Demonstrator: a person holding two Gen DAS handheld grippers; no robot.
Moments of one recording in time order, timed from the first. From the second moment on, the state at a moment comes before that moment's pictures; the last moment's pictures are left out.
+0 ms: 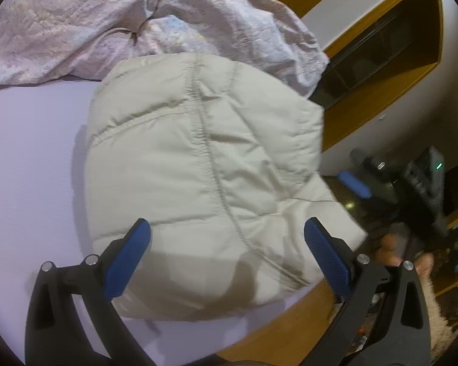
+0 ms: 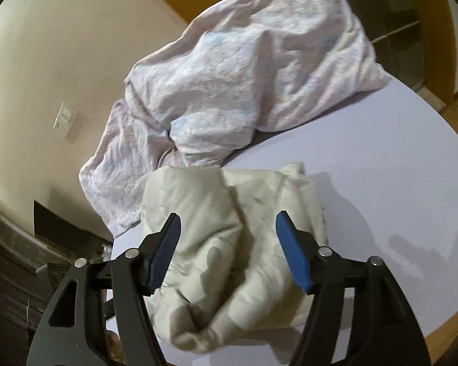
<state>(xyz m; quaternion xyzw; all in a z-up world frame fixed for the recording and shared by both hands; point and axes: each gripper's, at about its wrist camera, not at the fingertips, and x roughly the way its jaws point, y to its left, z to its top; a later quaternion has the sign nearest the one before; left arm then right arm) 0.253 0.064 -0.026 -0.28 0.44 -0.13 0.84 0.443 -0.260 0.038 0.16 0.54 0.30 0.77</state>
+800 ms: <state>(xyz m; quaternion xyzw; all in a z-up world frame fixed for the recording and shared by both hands) 0.275 0.056 -0.039 -0.23 0.47 -0.10 0.85 0.454 -0.209 0.005 0.11 0.60 0.34 0.72</state>
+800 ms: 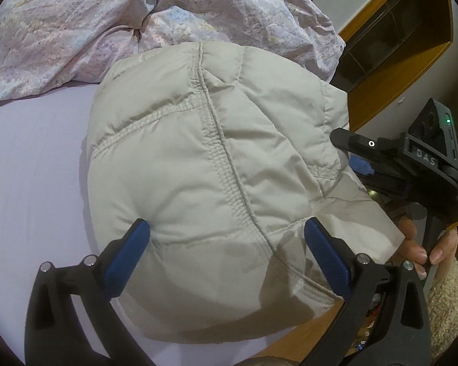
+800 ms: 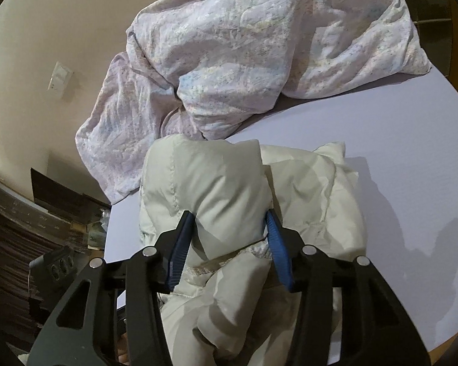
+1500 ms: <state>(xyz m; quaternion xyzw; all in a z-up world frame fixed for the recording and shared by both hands) 0.287 0.071 -0.029 -0.22 0.45 -0.06 0.87 0.465 -0.219 -0.028 -0.03 0.57 0.24 0.78</state>
